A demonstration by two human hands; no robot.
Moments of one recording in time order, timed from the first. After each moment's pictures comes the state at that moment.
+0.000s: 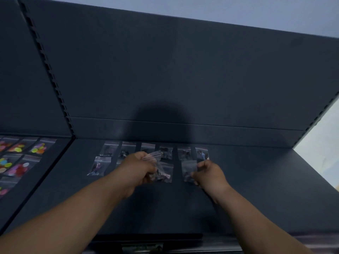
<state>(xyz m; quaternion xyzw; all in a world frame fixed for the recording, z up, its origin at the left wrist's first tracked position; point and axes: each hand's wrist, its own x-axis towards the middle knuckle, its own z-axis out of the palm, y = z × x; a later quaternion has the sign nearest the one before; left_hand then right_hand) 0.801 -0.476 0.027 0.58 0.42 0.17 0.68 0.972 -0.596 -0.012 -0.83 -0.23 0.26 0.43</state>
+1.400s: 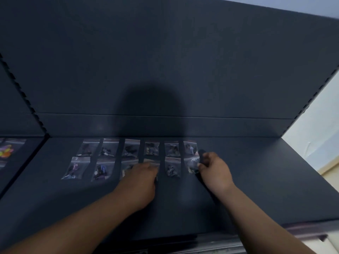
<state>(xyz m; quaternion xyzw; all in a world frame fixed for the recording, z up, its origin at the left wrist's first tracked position) 0.832 -0.494 -0.018 0.95 0.26 0.04 0.18 1.009 -0.616 -0.023 -0.89 -0.26 0.13 0.35</state>
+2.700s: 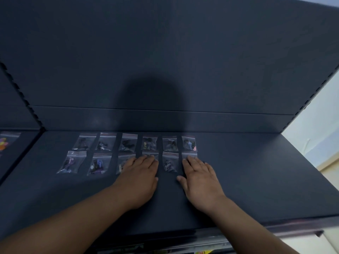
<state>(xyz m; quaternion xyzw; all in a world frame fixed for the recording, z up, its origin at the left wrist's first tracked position) 0.836 -0.497 -0.022 0.96 0.24 -0.08 0.06 0.978 -0.626 -0.040 -0.86 -0.50 0.08 0.01</state>
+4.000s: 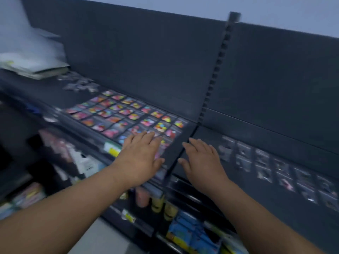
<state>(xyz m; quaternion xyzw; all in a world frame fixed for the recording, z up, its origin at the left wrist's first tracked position) 0.453 -0.451 0.044 0.85 0.51 0.09 0.01 0.636 -0.482 0.033 -0.68 -0.73 0.03 0.07</state>
